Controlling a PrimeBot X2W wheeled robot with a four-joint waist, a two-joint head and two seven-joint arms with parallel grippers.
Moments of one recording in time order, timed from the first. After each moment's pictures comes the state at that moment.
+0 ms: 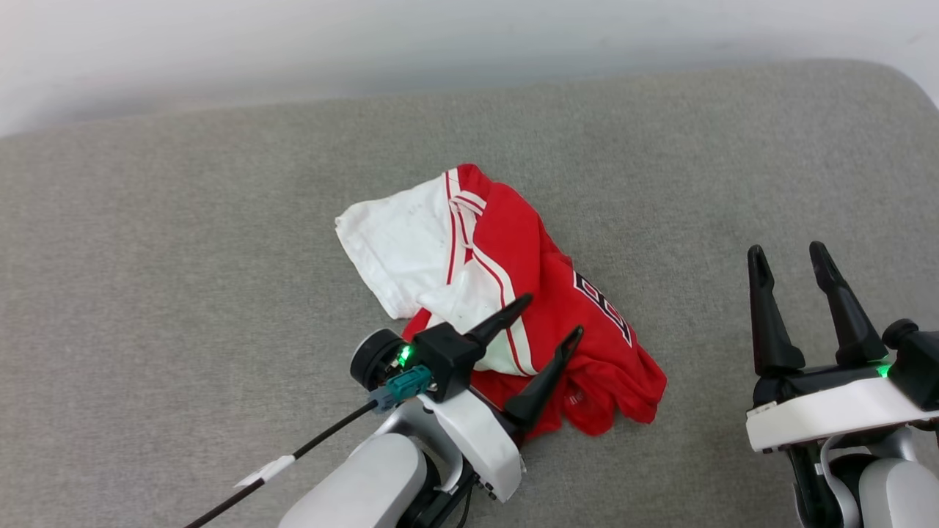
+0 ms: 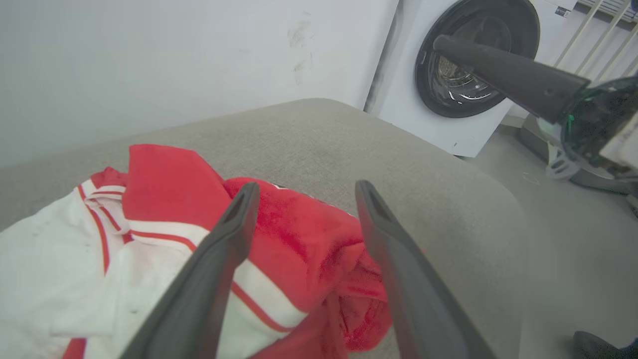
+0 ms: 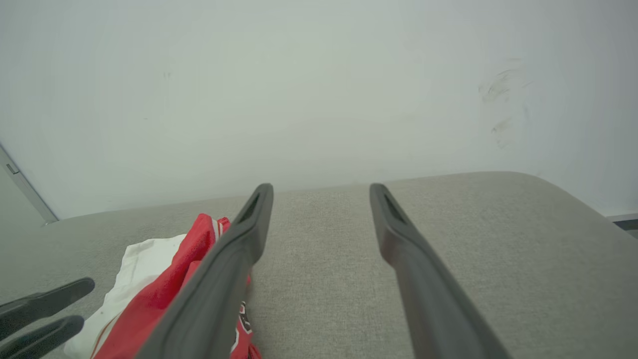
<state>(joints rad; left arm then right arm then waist) -0.46 0.21 -0.80 0.24 -0.55 -0.08 -0.18 -0.11 -0.05 -0.02 -0.08 0.23 0.13 -0.09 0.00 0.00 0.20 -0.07</state>
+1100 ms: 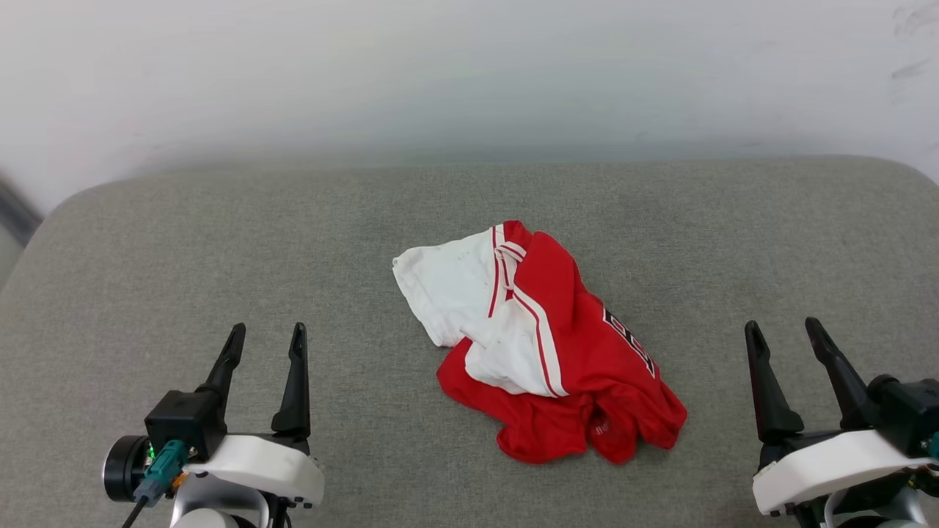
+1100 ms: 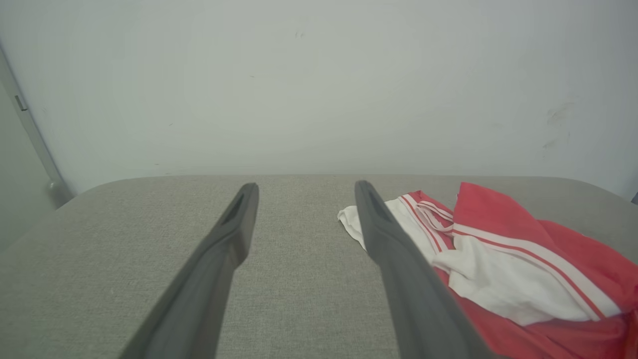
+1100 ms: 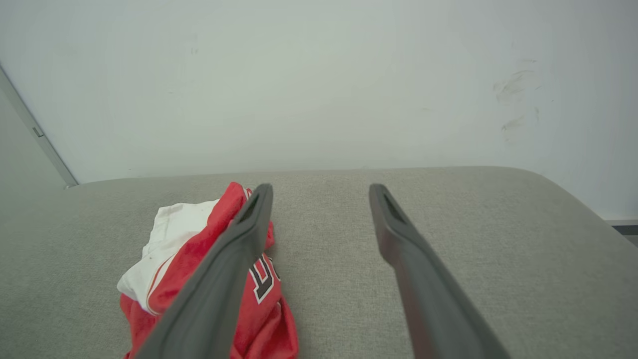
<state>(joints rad) -0.08 0.36 -0.33 0.04 -0.48 0.20 -0.26 0.04 -0.05 -0.04 -0.12 0.16 0.13 0.01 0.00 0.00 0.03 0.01</state>
